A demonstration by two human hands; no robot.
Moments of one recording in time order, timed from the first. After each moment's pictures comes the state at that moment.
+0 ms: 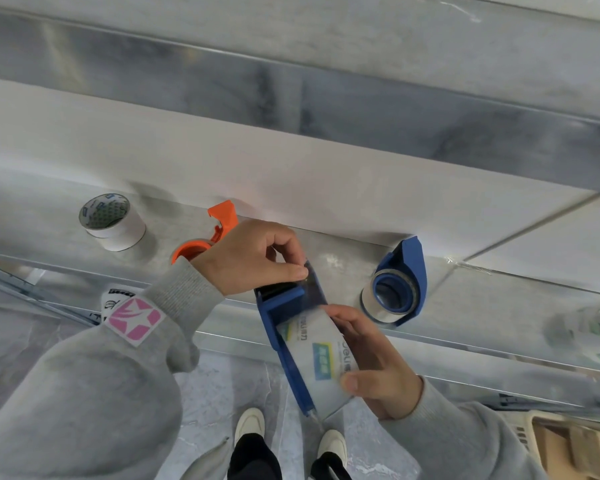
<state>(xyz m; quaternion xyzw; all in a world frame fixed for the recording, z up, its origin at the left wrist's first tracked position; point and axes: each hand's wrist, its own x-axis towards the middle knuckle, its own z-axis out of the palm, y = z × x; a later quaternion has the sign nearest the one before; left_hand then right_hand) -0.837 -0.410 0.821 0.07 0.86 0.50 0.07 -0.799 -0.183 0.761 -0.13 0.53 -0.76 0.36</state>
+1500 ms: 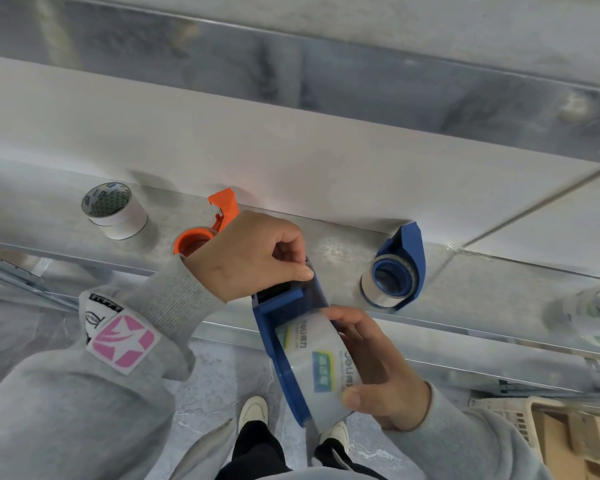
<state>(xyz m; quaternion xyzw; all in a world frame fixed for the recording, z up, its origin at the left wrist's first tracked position) -0.810 -0.391 0.851 0.07 0.92 0.38 0.05 -0.773 -0.175 0.771 -0.19 0.53 -0.75 0.34</state>
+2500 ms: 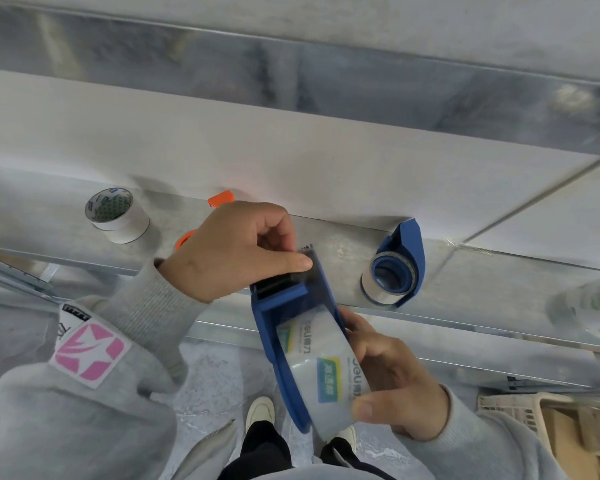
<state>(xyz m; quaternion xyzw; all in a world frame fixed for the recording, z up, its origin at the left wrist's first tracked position) -0.797 -0.392 0.867 0.02 0.87 0.49 0.02 -0.770 -0.165 0.782 -0.27 0.52 -0.75 0.31</state>
